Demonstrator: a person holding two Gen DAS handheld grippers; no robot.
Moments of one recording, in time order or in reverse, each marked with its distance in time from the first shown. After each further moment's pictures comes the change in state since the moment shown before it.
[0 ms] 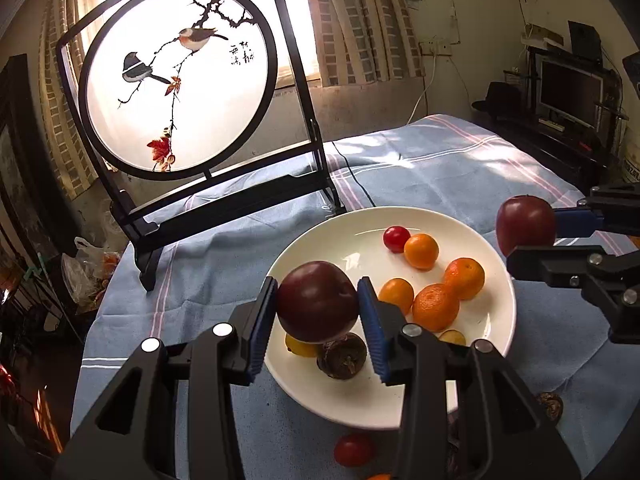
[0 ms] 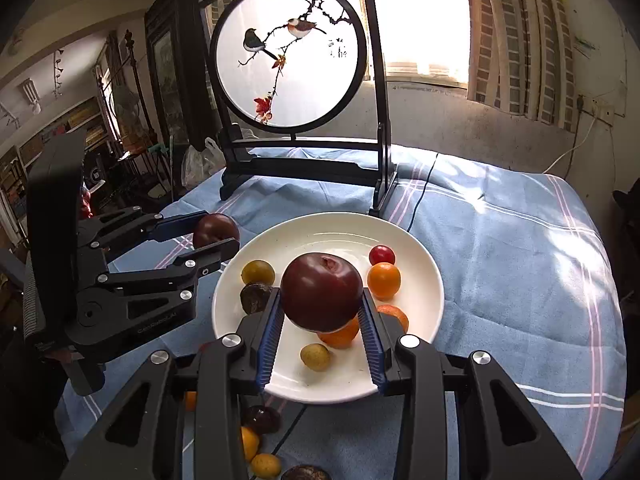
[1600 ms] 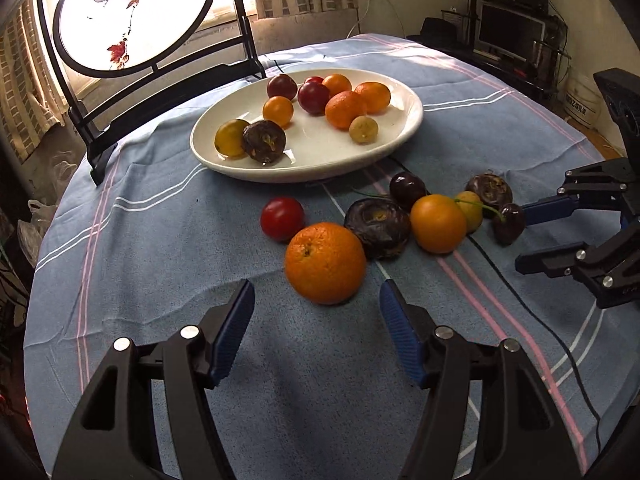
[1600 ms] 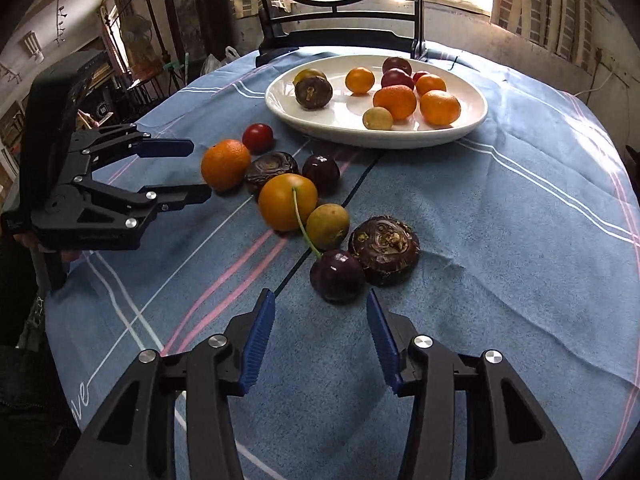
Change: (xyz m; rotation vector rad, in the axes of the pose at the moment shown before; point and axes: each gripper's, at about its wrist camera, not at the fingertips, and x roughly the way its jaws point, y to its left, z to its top) left arm -0.048 -0.016 -0.143 0.085 0.193 -0.225; right arm -0.024 0.049 -0.159 -0.030 0.264 0.046
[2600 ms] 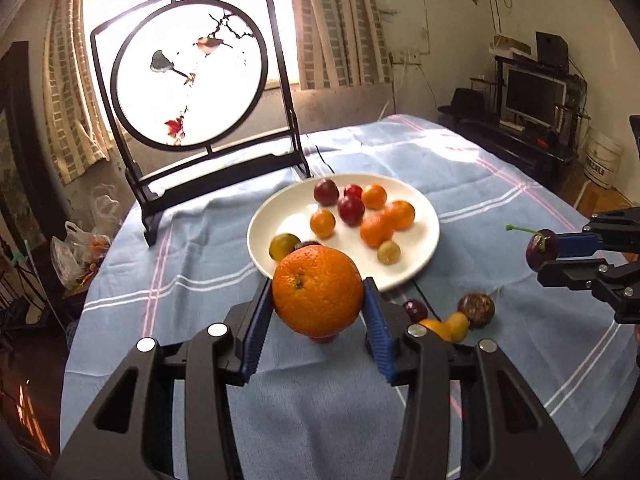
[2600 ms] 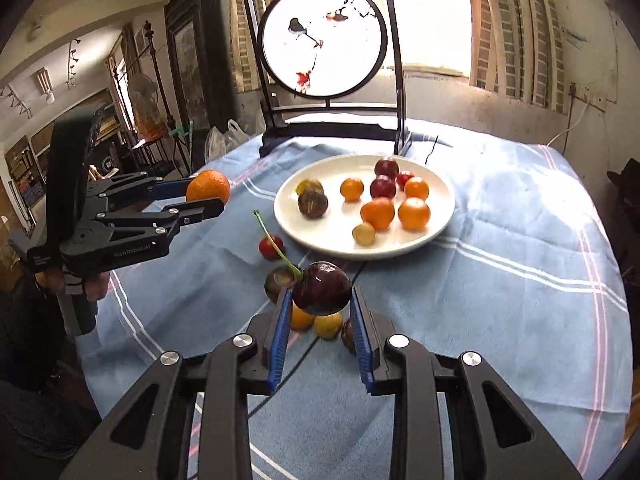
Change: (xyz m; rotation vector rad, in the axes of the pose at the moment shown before) left arm -0.081 0.005 0.057 -0.092 -0.247 0.129; right arm -0.096 -0.002 0.034 0.017 -0.311 -0.013
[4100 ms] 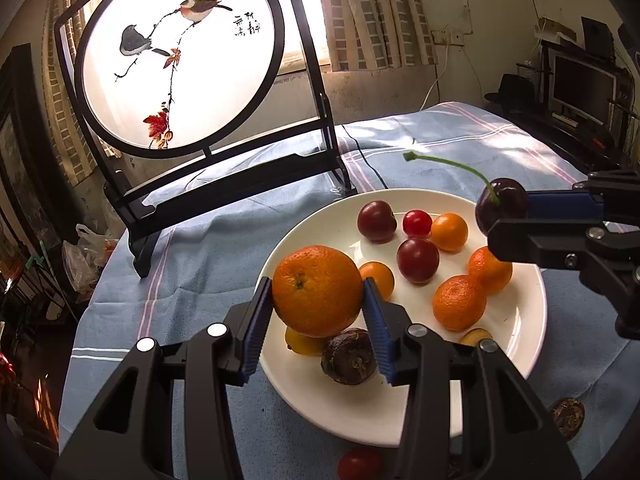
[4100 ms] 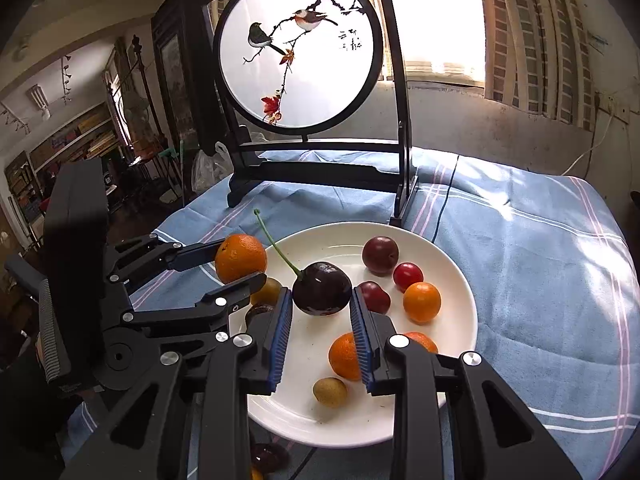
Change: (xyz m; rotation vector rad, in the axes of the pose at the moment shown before) left arm 0.145 0.011 0.052 0.003 0.075 0.121; right arm 0.135 -0.048 0.101 0.024 0.012 0.024
